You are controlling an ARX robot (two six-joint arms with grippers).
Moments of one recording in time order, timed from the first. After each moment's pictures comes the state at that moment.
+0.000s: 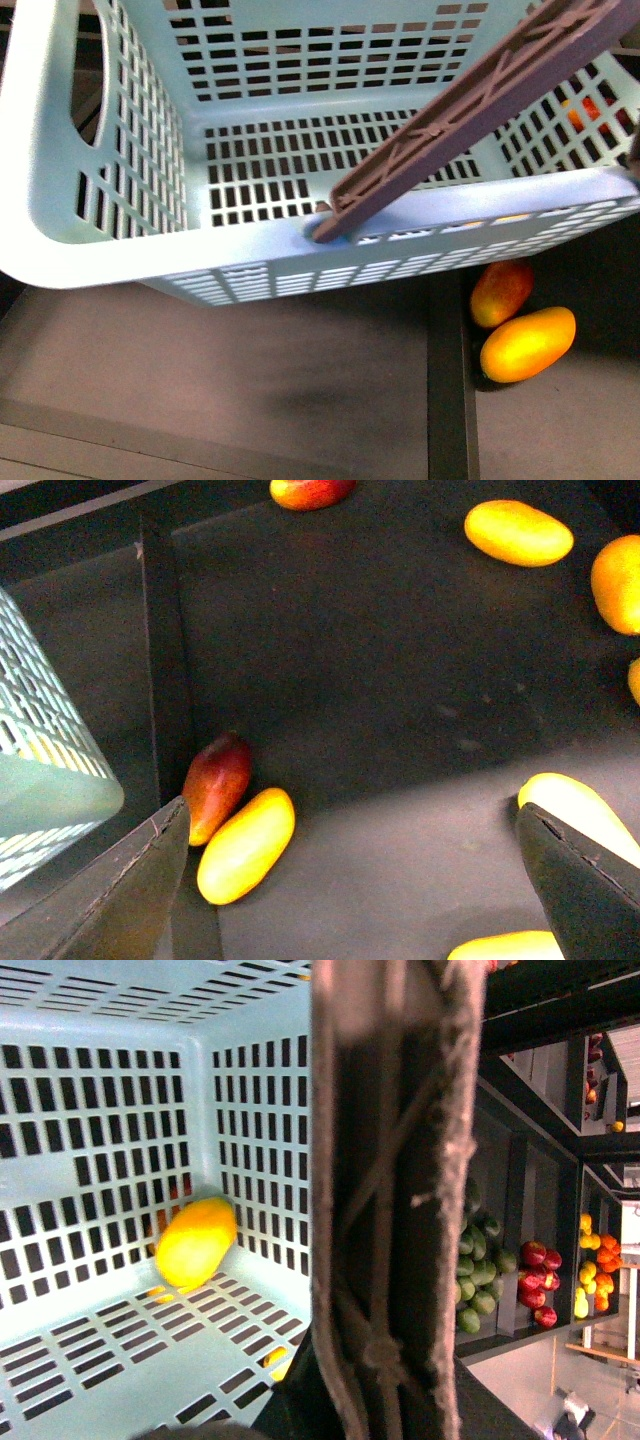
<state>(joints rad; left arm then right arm) -0.57 1.76 1.54 -0.39 0.32 -0.89 -0.26 0.85 0.30 0.01 0.02 0.19</state>
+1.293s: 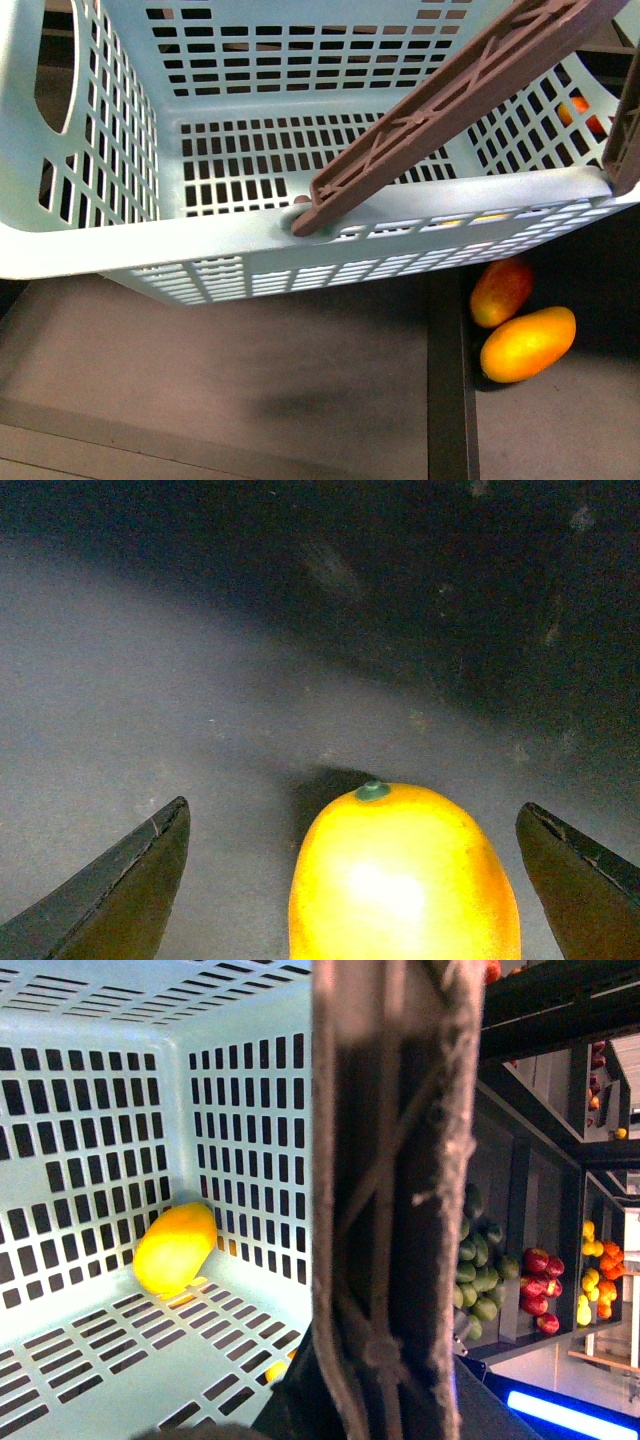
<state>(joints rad) -0.57 1.76 1.54 -0.39 0.31 -0.89 -0.76 2.38 0.90 0.34 -0.24 -0.90</state>
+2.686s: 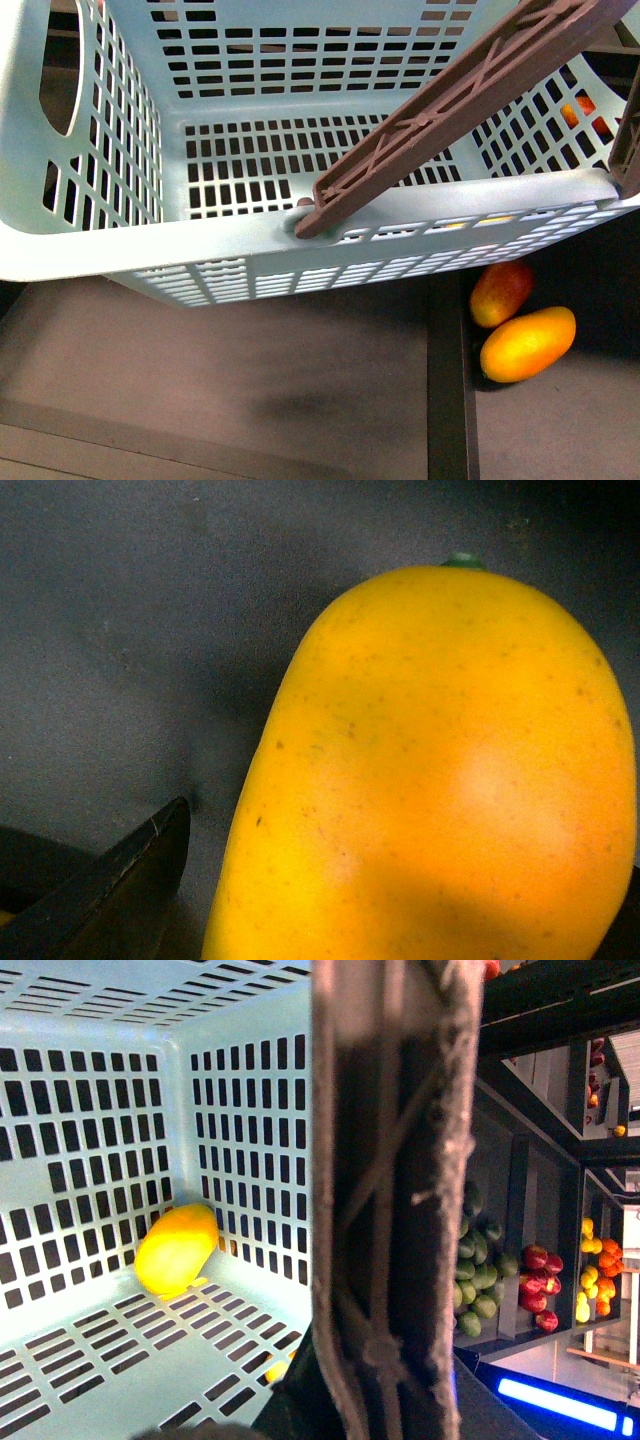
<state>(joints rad) -0.57 1.76 1.54 -0.39 0.32 -0.89 -0.82 2.46 0.98 0.15 -0.14 -1.06</state>
